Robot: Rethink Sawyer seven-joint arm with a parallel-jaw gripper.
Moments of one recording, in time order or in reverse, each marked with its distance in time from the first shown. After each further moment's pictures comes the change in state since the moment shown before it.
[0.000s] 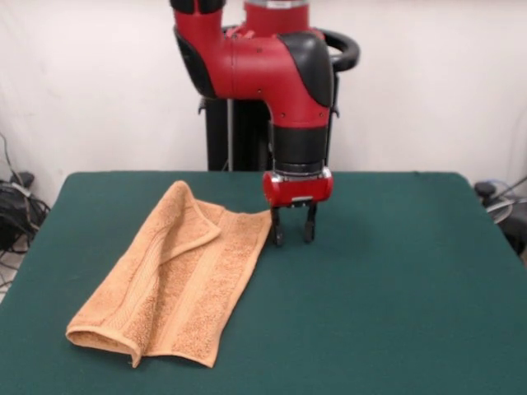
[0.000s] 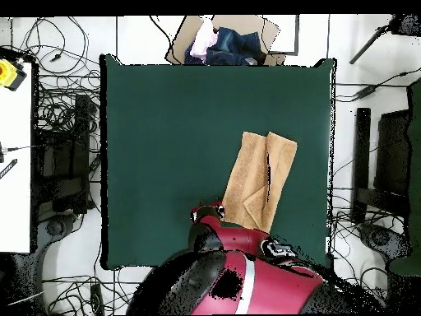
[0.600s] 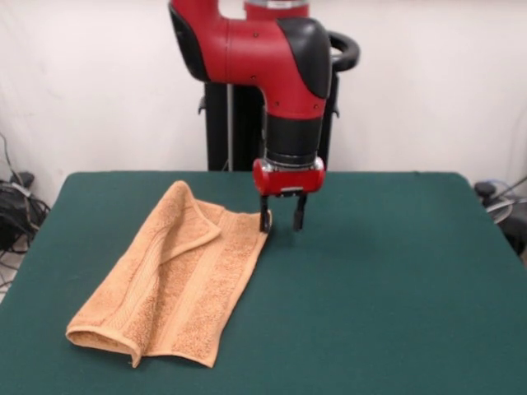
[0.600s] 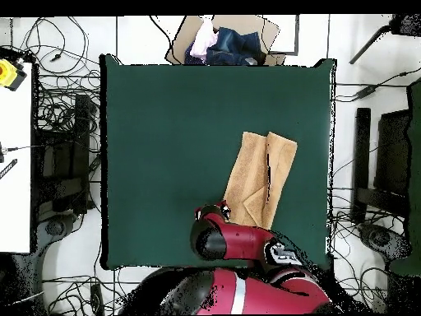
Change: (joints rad) arm 0.021 -0.069 -0.031 0.000 0.037 0.128 0.000
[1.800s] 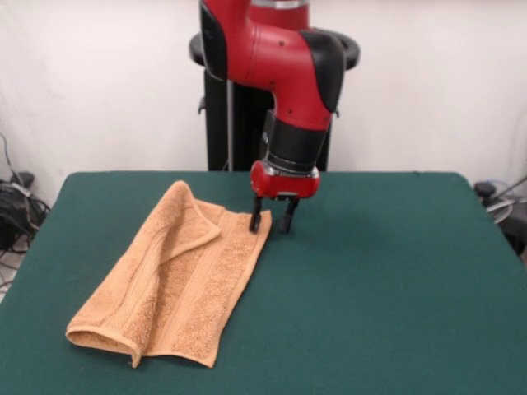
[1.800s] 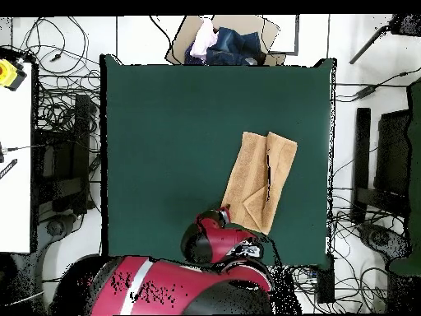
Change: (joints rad) arm 0.229 0.121 -0.210 -0.060 0.078 -0.074 0.000
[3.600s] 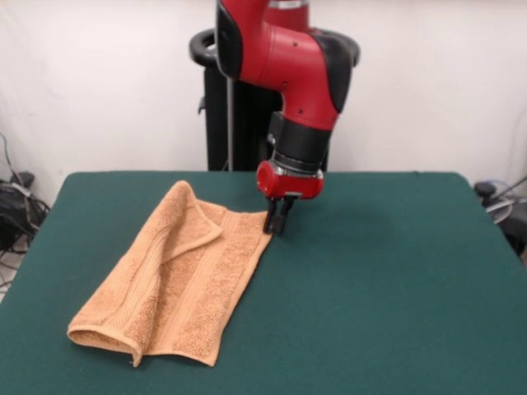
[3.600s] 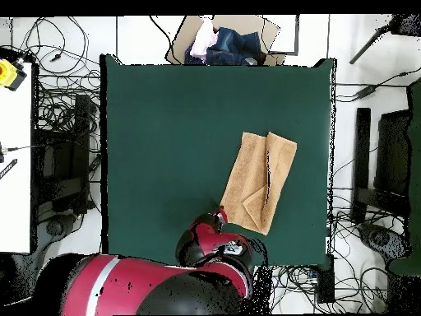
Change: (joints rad) arm 0.090 0.057 -0.066 -0.003 0.006 -0.104 0.000
